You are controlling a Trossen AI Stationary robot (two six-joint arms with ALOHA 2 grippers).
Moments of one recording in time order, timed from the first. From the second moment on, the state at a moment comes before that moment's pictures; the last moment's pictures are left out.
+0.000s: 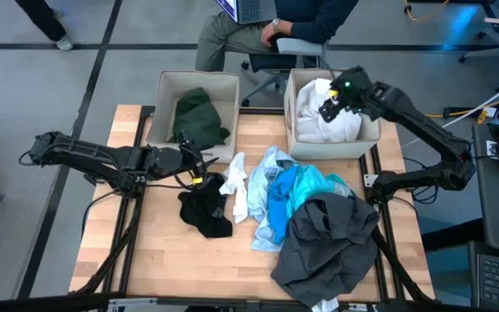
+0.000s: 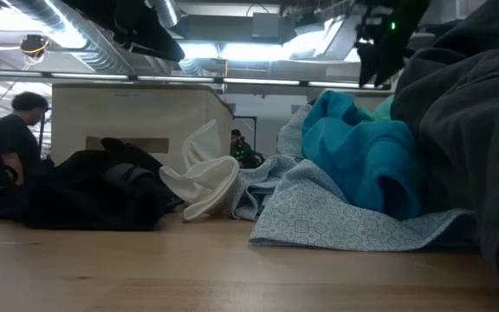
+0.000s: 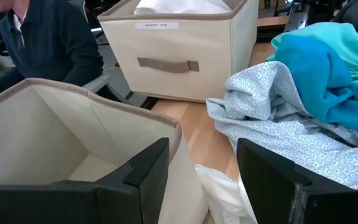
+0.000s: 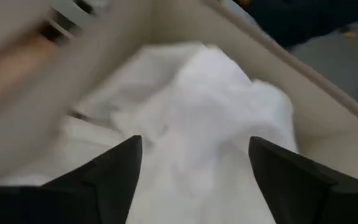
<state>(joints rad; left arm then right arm) -0.10 0.99 0.72 -0.18 -0.64 0.03 -0.72 1.23 1.34 -0.91 0.28 0.02</state>
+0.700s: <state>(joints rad) -0.10 0.99 0.72 -0.23 -0.64 0.01 -0.10 1.43 1.36 -0.52 0.17 0.02</state>
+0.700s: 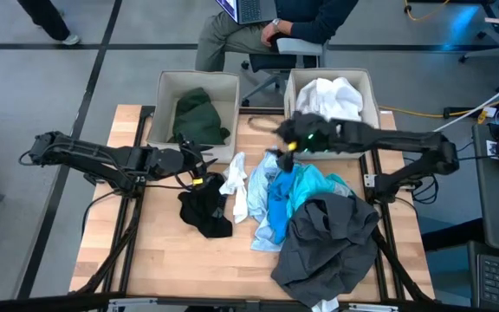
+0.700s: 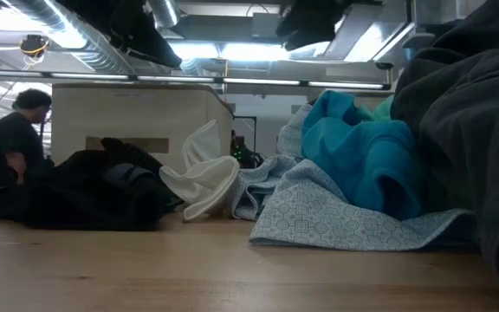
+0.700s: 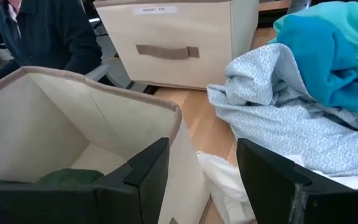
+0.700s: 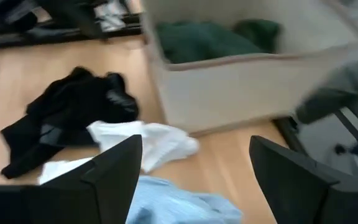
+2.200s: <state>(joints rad) -0.24 0.85 0.72 -0.33 -0.64 0.01 0.02 2.08 1.36 -0.10 0.28 0.06</state>
